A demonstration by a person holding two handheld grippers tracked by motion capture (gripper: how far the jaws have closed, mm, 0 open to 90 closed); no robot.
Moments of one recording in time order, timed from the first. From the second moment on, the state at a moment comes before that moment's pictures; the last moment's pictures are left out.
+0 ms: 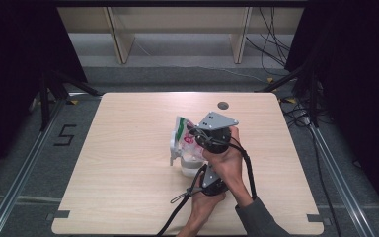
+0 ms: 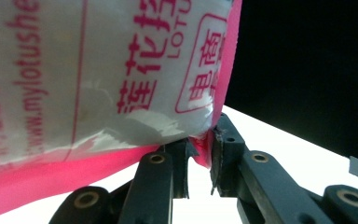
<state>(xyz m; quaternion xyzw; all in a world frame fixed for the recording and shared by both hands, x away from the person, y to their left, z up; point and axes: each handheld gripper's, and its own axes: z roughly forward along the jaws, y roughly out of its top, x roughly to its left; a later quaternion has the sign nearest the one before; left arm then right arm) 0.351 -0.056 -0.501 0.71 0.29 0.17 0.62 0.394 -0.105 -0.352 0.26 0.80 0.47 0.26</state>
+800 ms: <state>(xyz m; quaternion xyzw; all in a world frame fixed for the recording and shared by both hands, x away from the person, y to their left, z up) 0.352 -0.055 -0.501 0.71 0.29 0.17 0.62 0.395 -0.104 -0.352 0.26 0.80 0.47 0.25</state>
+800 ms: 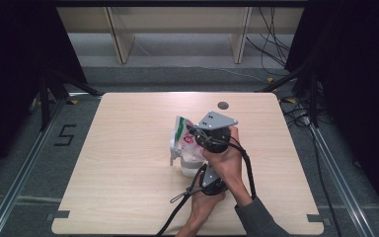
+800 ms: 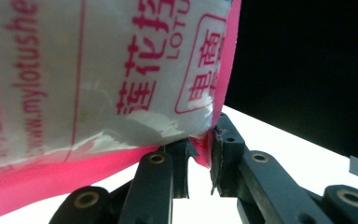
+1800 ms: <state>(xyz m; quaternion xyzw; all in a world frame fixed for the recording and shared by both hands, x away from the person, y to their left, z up) 0.352 -0.055 -0.501 0.71 0.29 0.17 0.62 0.396 -0.103 -0.353 0.26 0.80 0.47 0.26</state>
